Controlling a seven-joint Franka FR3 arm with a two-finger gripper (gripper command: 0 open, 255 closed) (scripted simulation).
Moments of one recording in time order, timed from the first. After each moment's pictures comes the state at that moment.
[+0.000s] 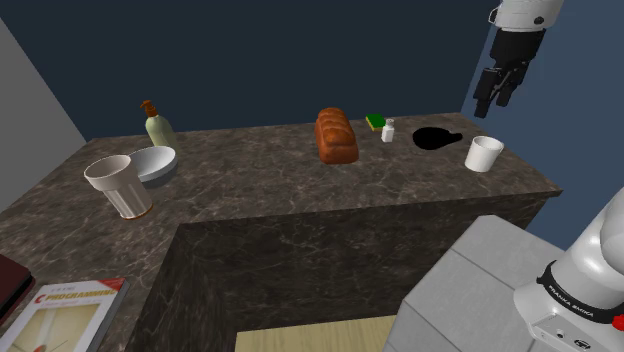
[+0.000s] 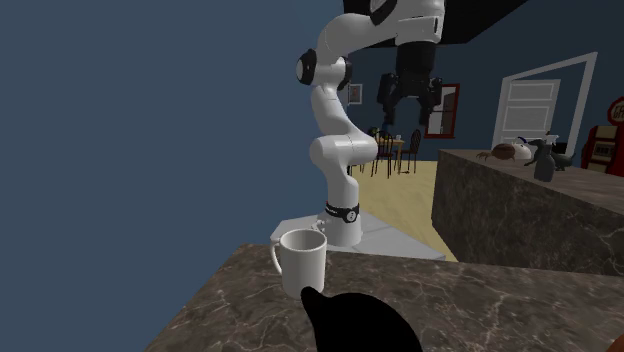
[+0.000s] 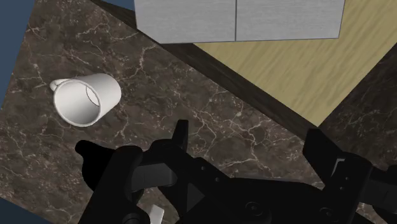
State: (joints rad) arm -0.01 -0.74 -0.05 -2.33 -0.05 1.55 0.04
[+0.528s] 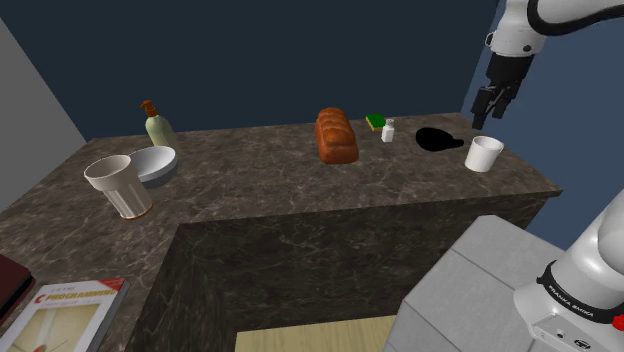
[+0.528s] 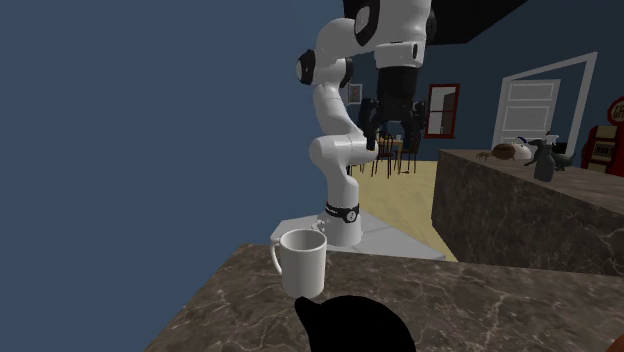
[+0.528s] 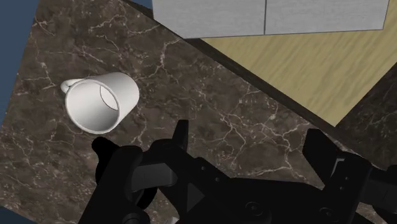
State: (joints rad) arm -0.06 -0.71 -0.14 -2.44 -0.12 1.70 -0.04
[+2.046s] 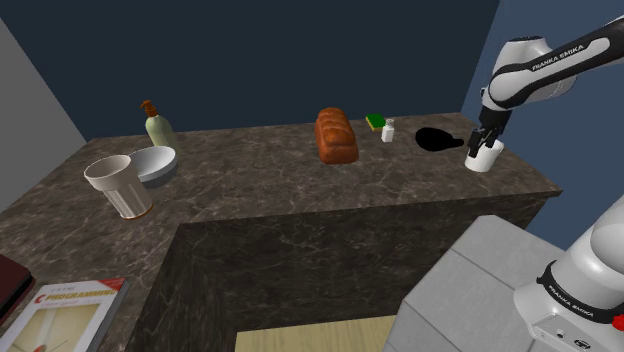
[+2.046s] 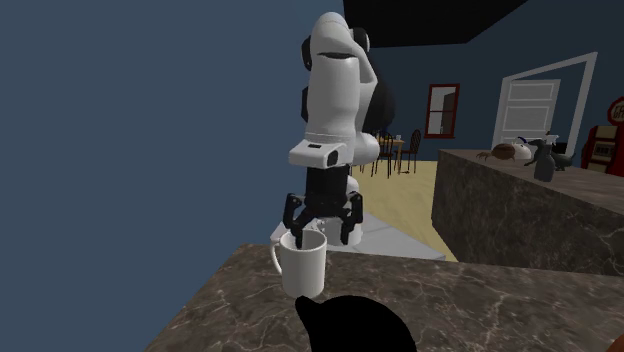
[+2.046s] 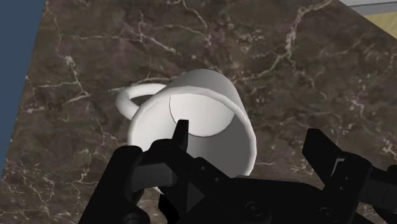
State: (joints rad) arm -0.16 -0.29 -0.46 -2.55 -0.25 2.28 -0.31
